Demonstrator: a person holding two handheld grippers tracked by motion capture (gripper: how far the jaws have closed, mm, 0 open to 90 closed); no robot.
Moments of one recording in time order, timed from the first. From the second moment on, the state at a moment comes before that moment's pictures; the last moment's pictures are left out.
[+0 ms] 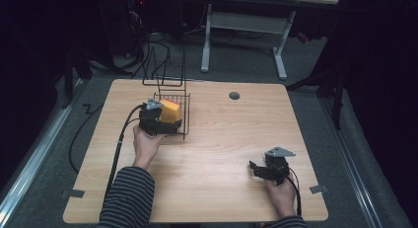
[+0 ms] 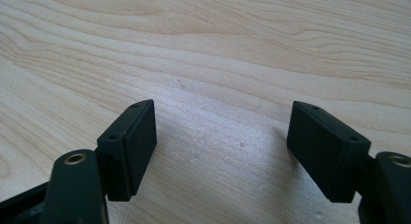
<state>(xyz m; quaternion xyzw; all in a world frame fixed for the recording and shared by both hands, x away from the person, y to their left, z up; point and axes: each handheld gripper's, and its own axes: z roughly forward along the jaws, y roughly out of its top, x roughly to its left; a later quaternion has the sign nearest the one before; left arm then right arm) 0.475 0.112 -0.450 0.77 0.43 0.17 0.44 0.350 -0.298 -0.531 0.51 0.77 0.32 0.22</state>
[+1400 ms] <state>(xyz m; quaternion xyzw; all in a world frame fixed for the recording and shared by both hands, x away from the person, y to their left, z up) 0.409 0.163 -0.419 0.74 0.42 0.18 0.49 0.350 -0.298 -0.531 0.51 0.77 0.32 0.22</state>
